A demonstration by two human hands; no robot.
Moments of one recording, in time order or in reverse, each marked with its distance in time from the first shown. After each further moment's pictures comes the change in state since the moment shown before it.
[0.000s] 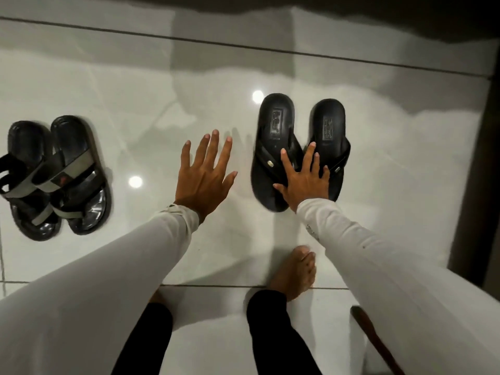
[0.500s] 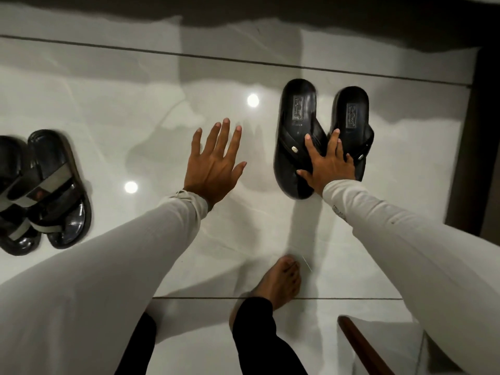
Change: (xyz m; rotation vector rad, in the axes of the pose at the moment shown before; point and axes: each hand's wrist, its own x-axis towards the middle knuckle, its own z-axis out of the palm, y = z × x) left_hand 0.060 0.045 -0.020 -0.023 0.038 0.055; right_hand 0.051 0.094 -0.038 0.003 -0.018 0.056
